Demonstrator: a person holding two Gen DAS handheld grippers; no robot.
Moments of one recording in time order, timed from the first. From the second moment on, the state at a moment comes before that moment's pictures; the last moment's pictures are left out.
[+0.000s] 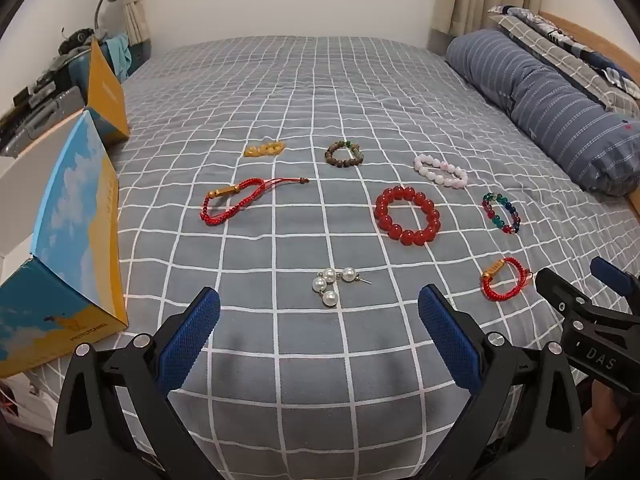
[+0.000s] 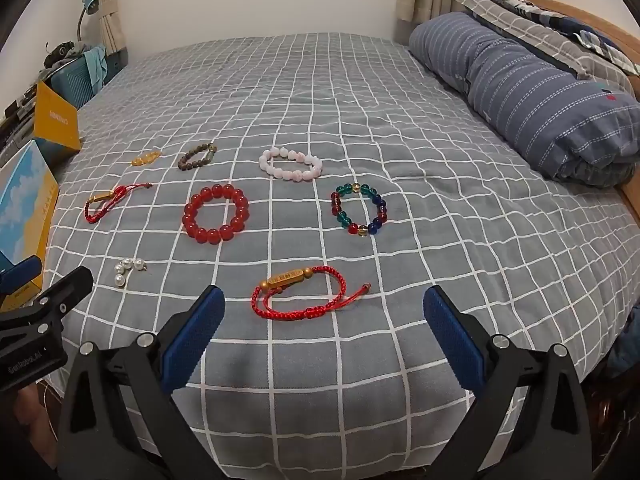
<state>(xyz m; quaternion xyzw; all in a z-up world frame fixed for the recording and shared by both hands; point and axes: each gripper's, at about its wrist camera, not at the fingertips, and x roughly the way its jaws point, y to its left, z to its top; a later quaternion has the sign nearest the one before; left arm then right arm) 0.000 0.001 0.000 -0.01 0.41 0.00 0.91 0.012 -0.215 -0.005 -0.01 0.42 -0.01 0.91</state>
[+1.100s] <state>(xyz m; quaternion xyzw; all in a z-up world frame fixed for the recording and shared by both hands) -0.002 -0.003 0.003 0.01 0.40 0.01 0.91 0.013 -0.210 -0.003 -0.01 0.41 0.00 0.91</state>
